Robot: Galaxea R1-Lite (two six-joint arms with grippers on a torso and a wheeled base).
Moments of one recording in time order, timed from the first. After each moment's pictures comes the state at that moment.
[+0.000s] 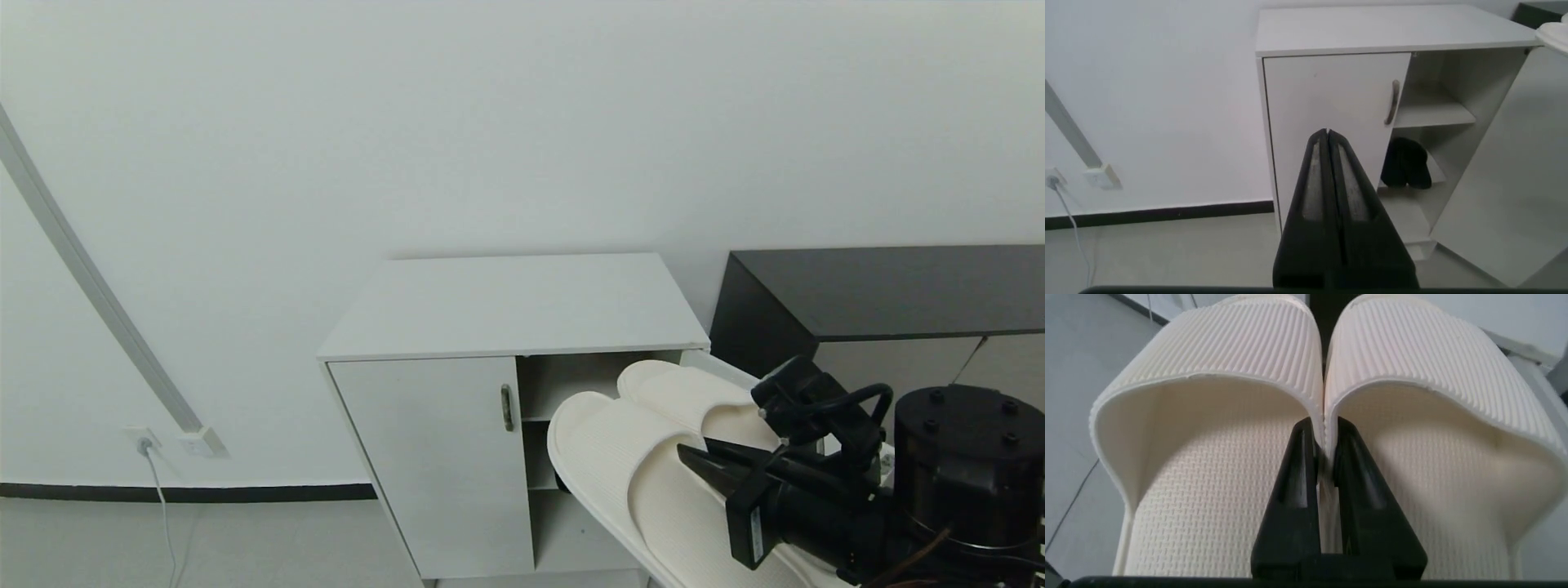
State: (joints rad) left arm 0.00 0.00 0.00 0.00 -0.02 0.01; right arm 0.82 1.55 -0.44 -0.84 -0.16 0.03
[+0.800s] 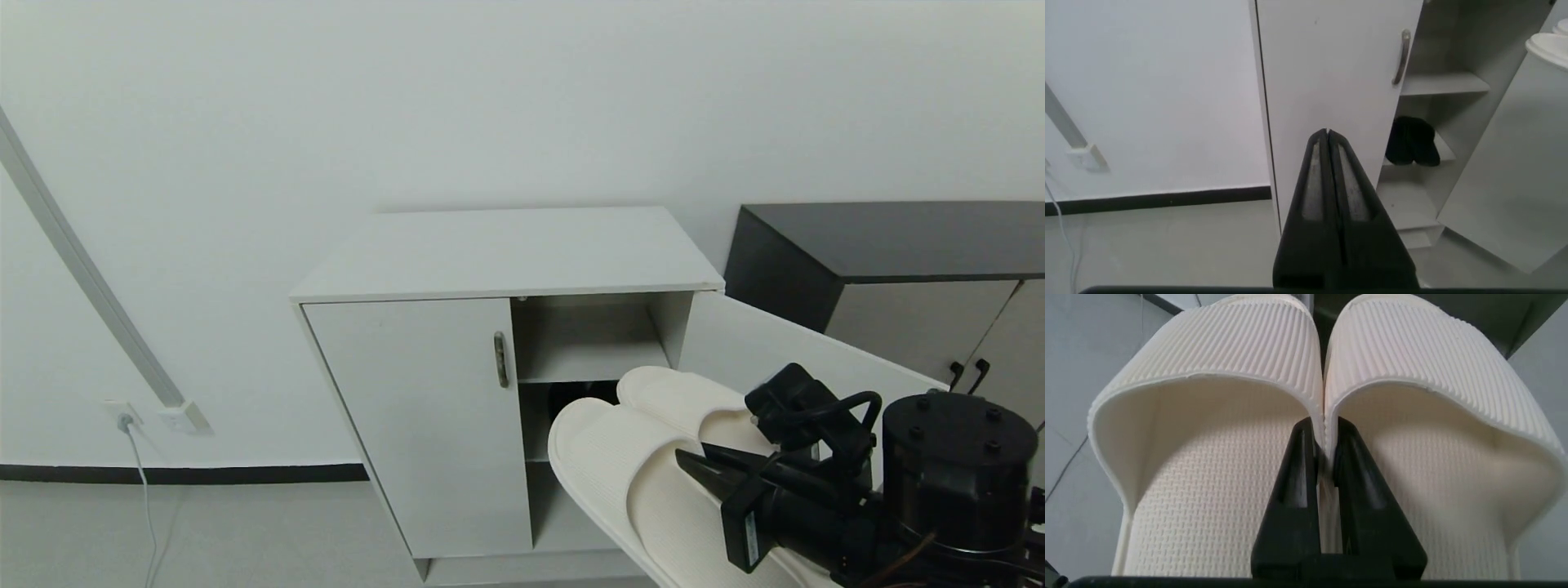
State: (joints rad) left arm 0.00 0.00 0.00 0.00 -0.02 0.00; right arm 0.82 1.58 -0.42 -0.87 -0.16 0.03
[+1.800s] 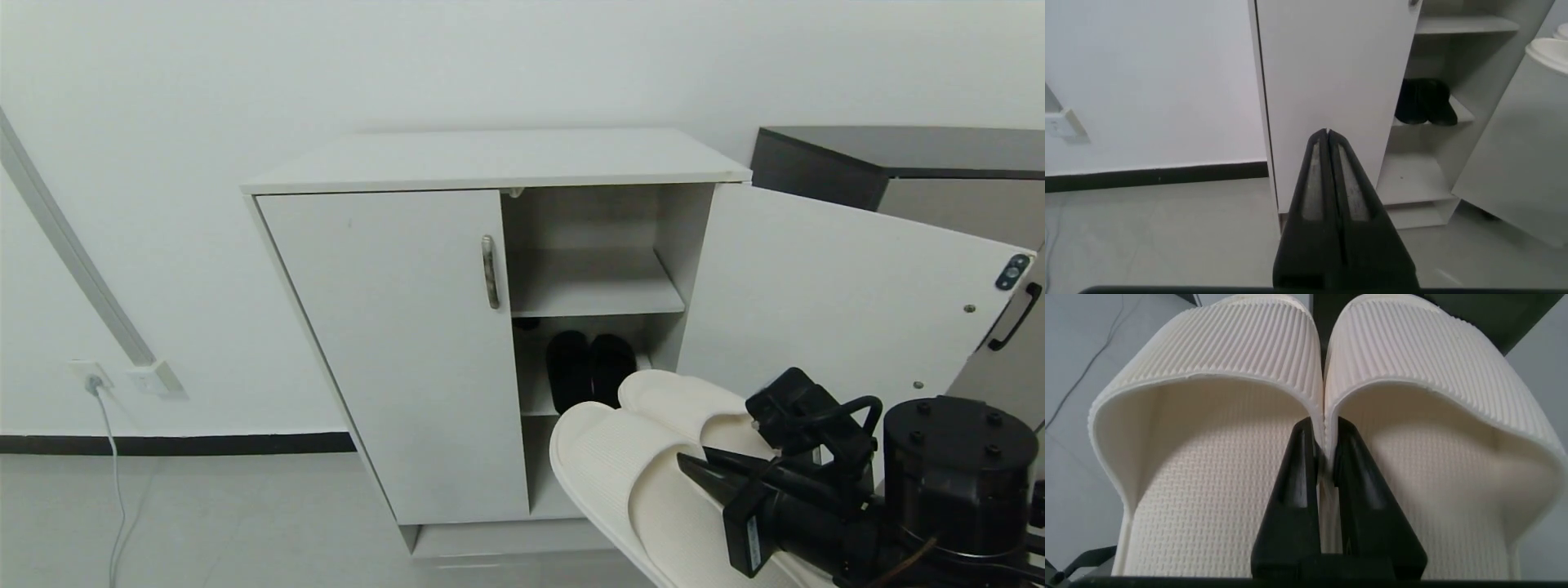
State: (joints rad) left arm 0.00 0.00 0.00 0.00 -0.02 0.00; right arm 0.82 1.58 -0.41 -0.87 -0.16 0.02
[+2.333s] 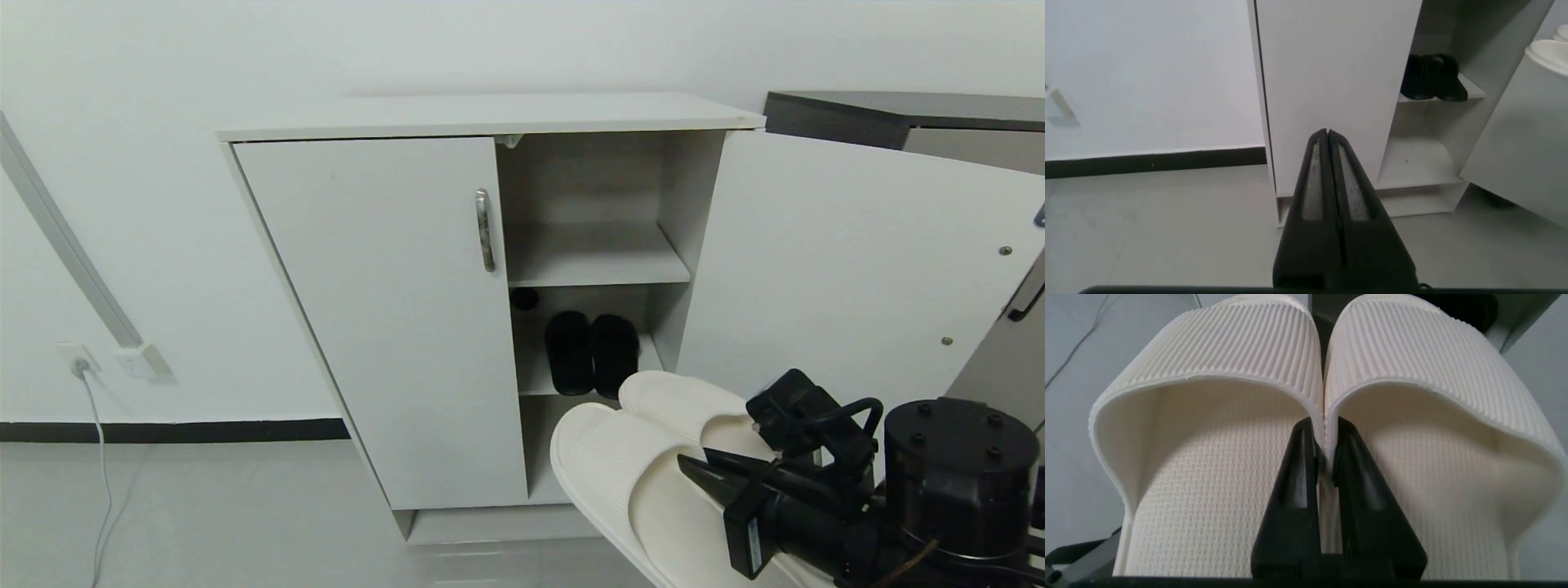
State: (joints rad) left arm 0.00 0.00 0.00 0.00 -0.02 0.00; right arm 0.82 1.58 -0.41 -0.88 -0.16 0.02
